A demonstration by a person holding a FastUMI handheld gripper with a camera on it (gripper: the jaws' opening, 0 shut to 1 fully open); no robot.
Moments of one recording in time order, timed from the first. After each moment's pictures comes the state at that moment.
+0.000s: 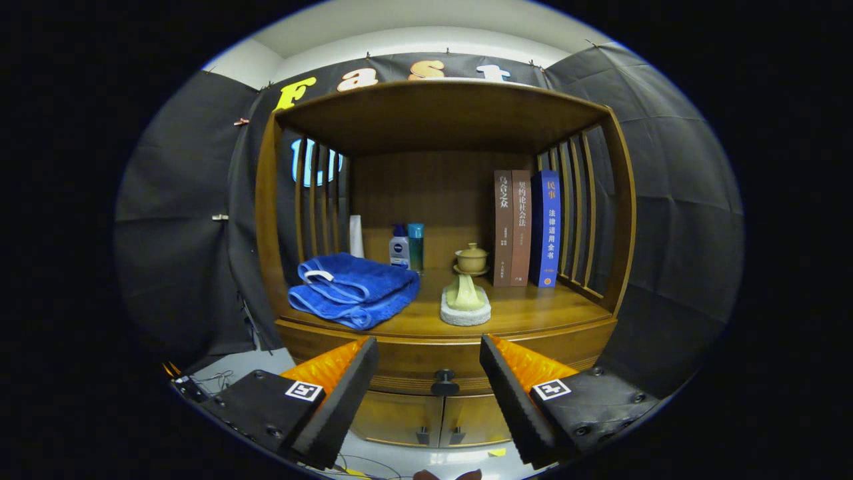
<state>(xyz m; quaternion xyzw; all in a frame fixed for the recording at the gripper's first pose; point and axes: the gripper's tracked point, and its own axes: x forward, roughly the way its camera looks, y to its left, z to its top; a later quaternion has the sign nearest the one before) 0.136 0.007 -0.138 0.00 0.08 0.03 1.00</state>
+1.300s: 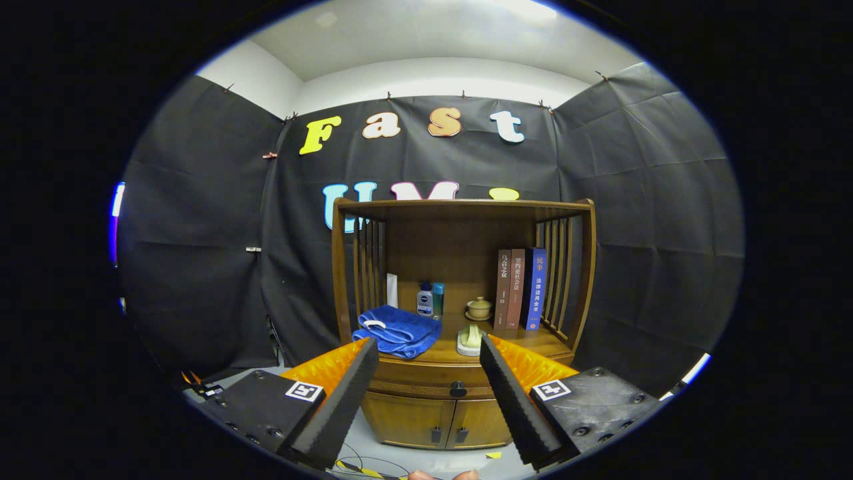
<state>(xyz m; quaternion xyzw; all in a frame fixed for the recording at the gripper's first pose) -0.004 0.040 -0.005 -0.02 0.01 0.05 1.00</state>
